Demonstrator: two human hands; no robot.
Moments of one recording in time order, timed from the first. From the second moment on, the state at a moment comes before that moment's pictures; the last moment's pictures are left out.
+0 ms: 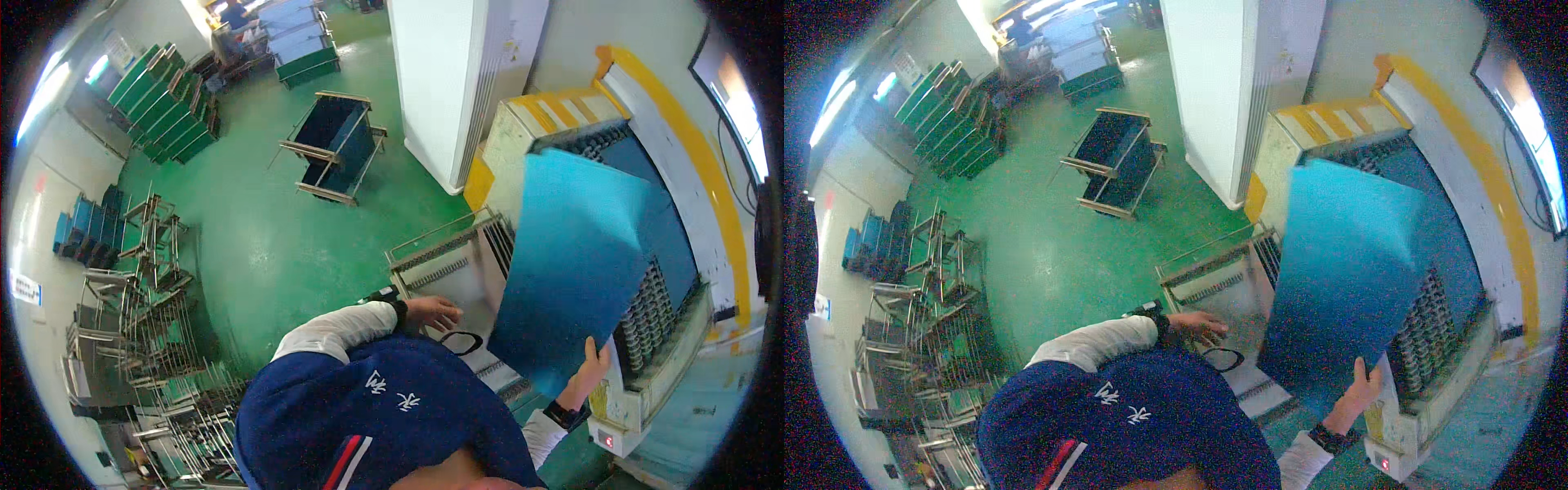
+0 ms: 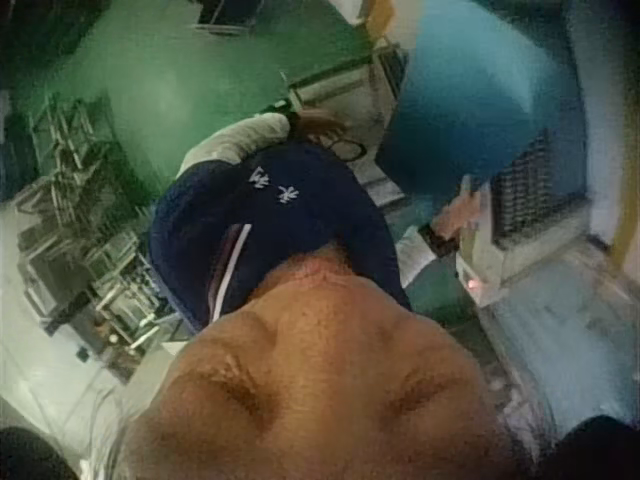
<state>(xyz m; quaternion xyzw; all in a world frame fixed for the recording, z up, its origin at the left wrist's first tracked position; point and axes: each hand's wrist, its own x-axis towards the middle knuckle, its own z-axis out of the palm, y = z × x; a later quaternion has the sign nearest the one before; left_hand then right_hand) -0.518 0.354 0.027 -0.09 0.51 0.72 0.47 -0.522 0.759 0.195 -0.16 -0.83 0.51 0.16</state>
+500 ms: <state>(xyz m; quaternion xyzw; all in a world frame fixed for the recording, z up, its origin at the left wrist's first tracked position) -0.528 0.358 0.132 -0.16 0.52 0.78 0.30 -0.545 0.743 0.151 -0.27 -0.43 0.86 0.01</state>
